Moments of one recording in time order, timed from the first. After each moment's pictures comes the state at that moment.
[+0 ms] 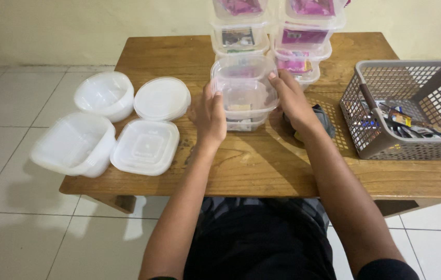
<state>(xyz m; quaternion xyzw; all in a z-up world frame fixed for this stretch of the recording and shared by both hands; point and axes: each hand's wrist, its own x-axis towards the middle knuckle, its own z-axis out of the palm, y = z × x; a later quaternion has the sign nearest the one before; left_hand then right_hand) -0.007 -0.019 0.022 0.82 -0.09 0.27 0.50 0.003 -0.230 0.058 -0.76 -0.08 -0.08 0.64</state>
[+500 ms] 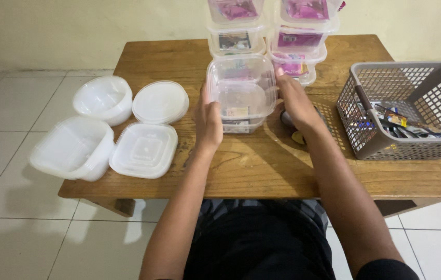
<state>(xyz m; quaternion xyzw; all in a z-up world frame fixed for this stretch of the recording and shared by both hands) -0.008 -0.018 0.022 0.70 -0.18 0.22 0.66 -0.006 -0.236 0.077 -0.79 -0.08 -0.05 0.60</state>
